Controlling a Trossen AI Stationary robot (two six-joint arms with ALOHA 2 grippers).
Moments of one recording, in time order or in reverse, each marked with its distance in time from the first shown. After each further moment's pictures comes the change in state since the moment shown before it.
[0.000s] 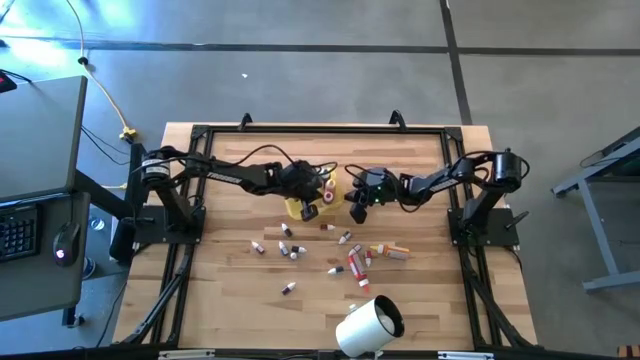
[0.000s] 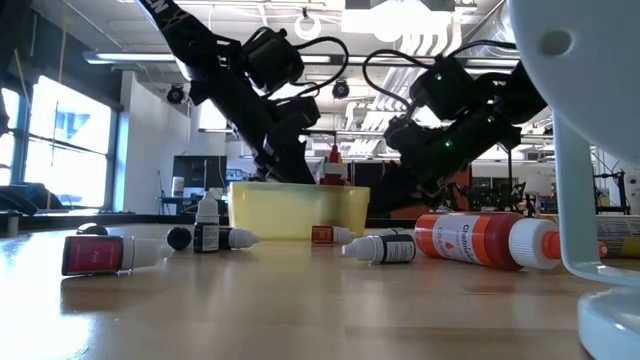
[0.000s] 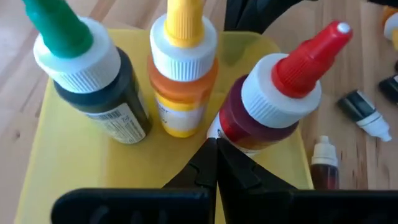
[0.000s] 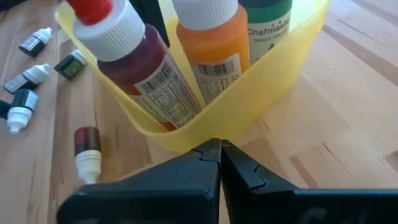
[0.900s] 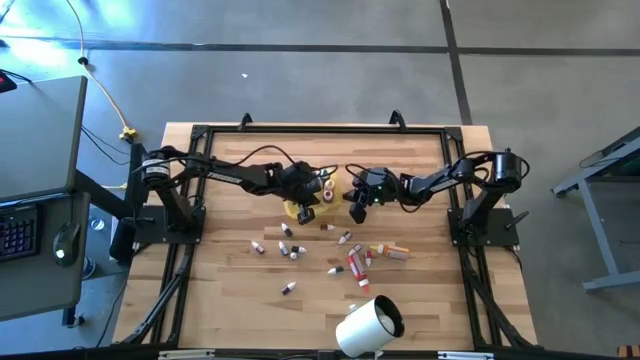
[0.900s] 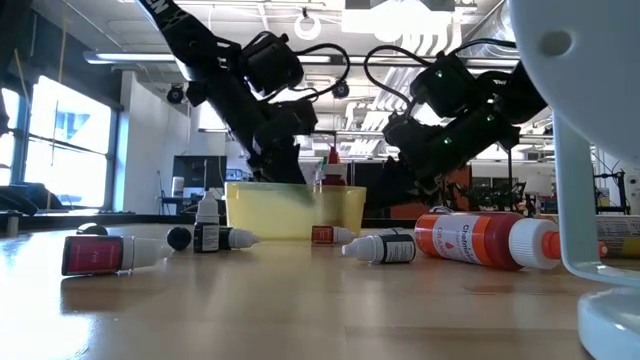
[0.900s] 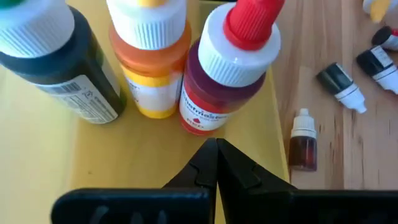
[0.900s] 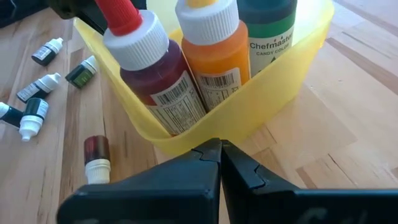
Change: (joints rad) left arm 0.002 0.002 0.000 -0.060 0.085 0.004; right arm 0.003 0.000 0.000 0.031 -0.010 0.002
